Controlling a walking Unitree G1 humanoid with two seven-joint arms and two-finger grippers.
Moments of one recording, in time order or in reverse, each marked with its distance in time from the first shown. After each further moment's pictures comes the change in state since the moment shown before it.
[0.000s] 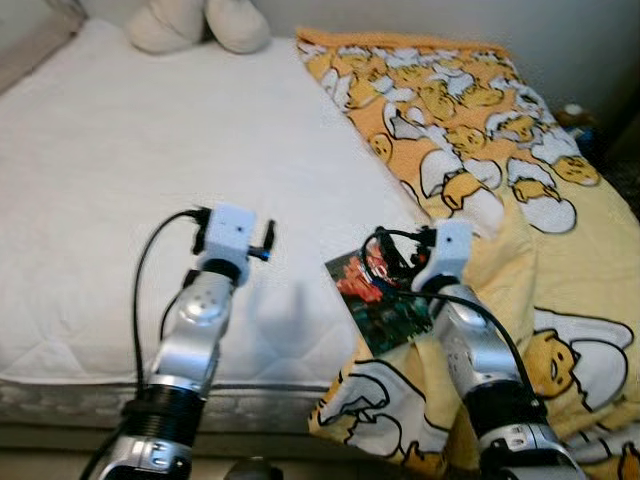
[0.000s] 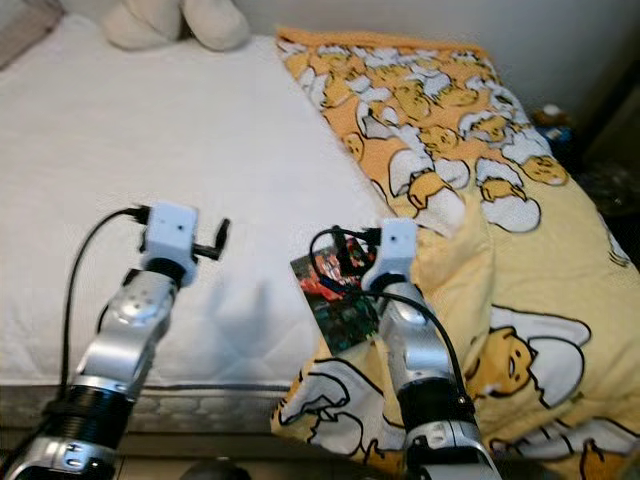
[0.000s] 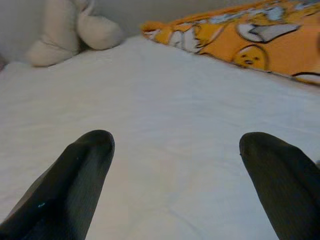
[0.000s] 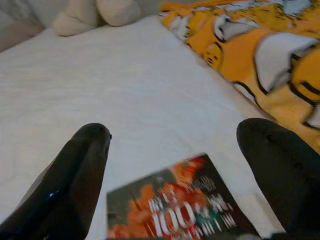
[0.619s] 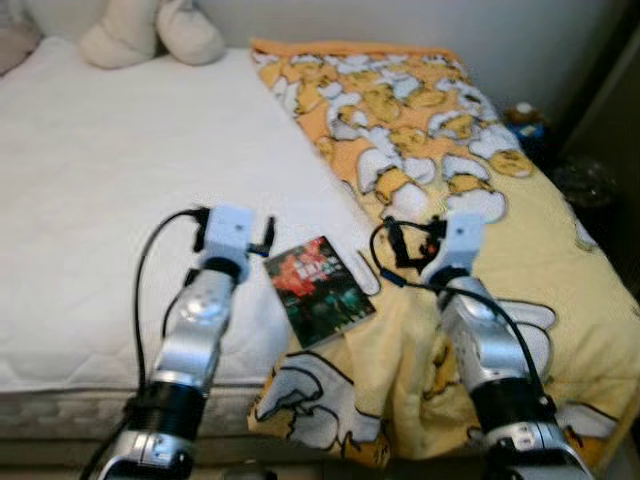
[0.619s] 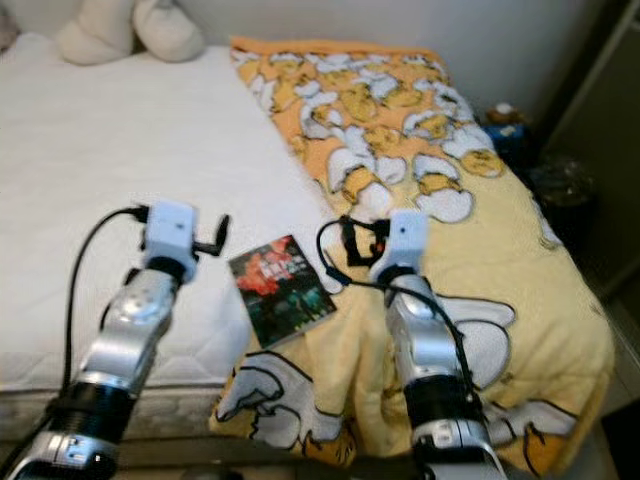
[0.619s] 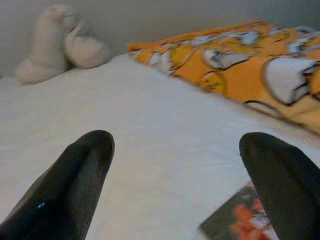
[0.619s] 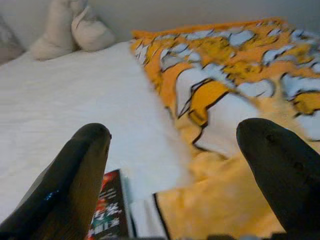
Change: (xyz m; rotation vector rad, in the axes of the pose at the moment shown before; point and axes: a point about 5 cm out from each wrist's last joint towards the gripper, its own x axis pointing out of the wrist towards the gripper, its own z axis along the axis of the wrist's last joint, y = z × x) left arm 0.002 0.009 -0.001 -0.035 -0.021 0.051; right arm 0.003 -0.004 0.017 -0.028 -0.039 -0.008
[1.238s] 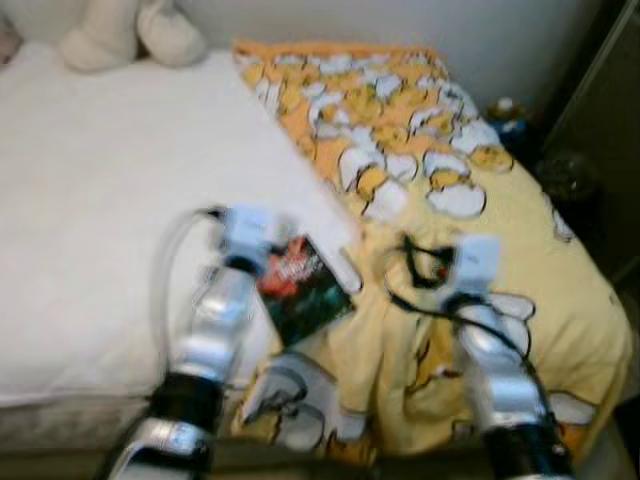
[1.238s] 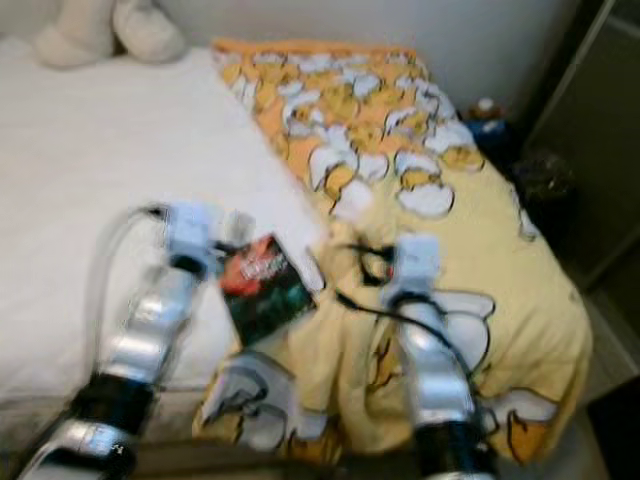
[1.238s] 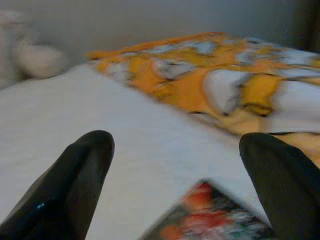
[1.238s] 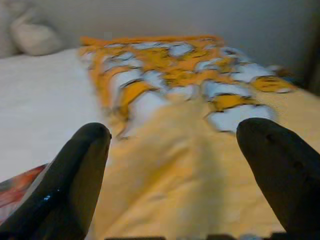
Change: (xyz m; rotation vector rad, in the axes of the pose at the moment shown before) left arm 0.007 -0.035 0.001 -0.019 -0.014 -0.093; right arm -0.034 -0.008 -0.010 -0.087 -0.048 -0.120
